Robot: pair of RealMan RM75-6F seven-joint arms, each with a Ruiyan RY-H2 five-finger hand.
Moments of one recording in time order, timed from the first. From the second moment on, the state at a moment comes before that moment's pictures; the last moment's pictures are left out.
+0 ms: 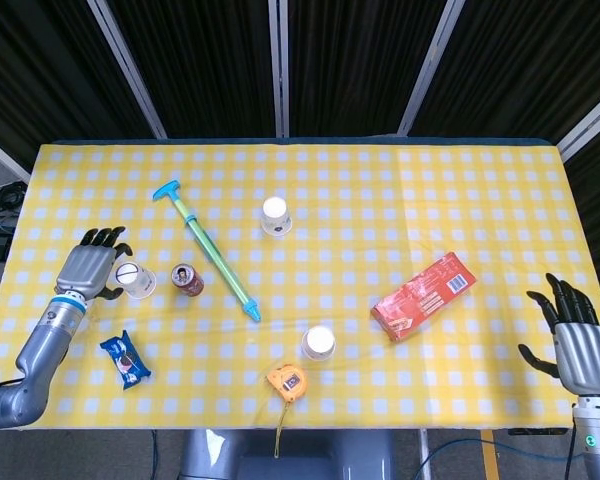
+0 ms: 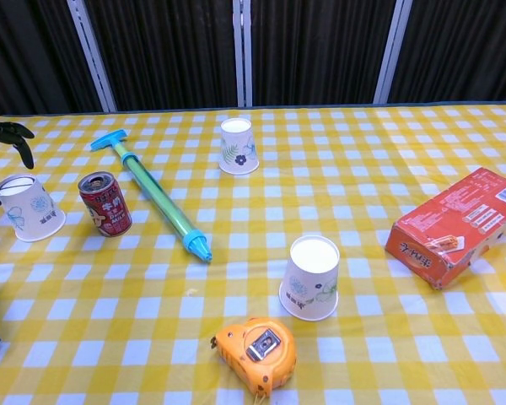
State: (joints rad) left arm -0.61 -1.27 -0.16 -1.47 0.91 0.83 0.44; right arm 0.09 -1.19 0.09 -1.48 -1.48 1.48 0.01
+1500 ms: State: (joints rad) left arm -0.65 -1.14 -0.14 -2.00 1.19 1.02 0.51; right arm 0.06 -1.13 0.12 -1.51 -1.46 1.53 0.11
